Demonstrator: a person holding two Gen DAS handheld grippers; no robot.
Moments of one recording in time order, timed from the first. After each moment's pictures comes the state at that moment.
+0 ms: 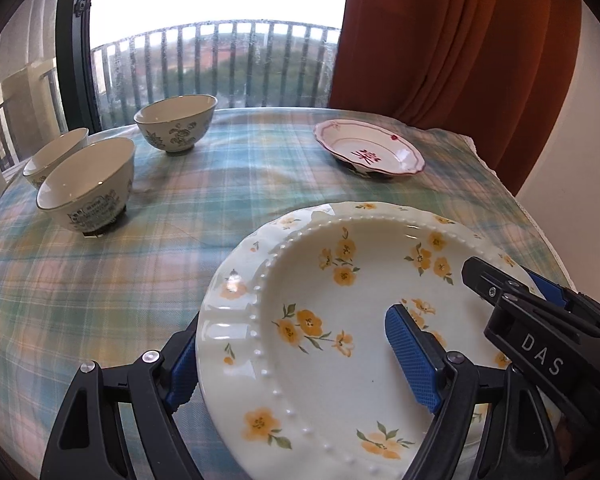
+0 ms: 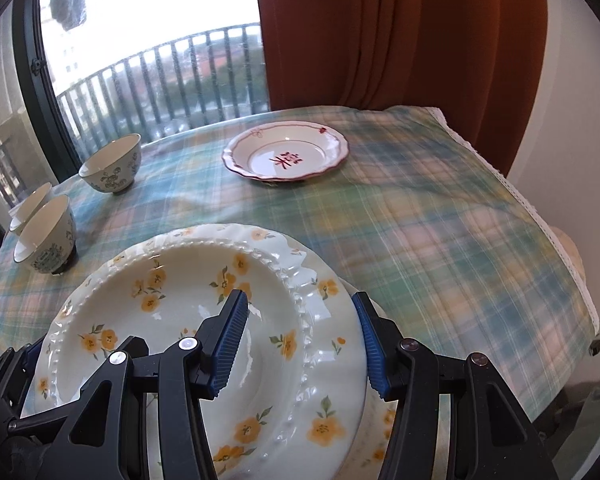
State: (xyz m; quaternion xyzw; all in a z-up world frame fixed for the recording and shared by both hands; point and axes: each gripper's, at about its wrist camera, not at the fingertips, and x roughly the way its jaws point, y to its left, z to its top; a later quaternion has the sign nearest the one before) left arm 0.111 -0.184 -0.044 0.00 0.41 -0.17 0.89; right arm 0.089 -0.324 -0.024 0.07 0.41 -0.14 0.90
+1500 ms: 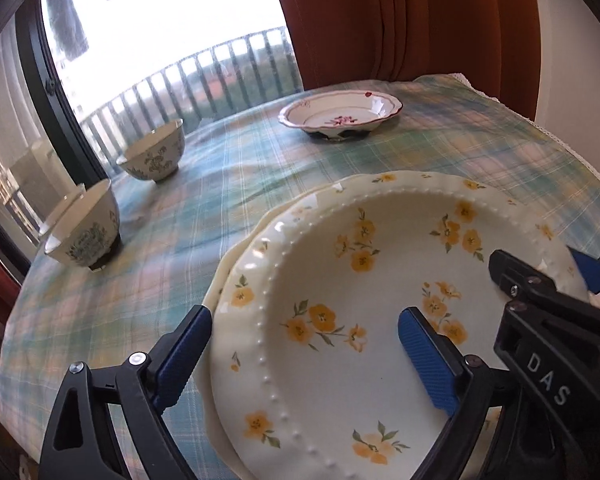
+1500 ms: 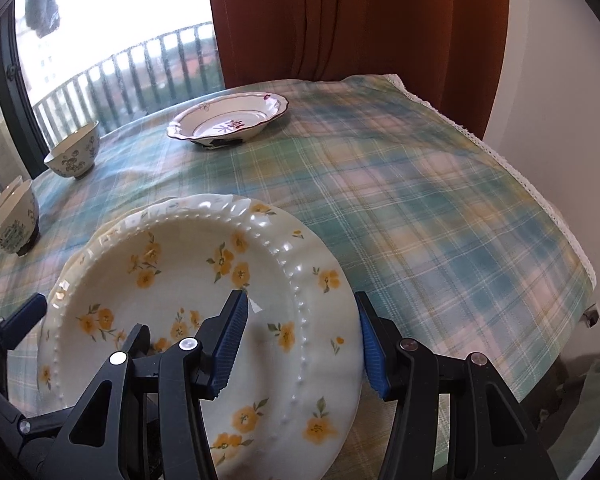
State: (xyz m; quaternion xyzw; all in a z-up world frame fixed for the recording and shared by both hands) left arm 0.083 -0.250 -0.077 0.15 0.39 -0.12 0.90; right arm 0.053 -0.365 -0.073 0.09 0.42 -0.17 0.89
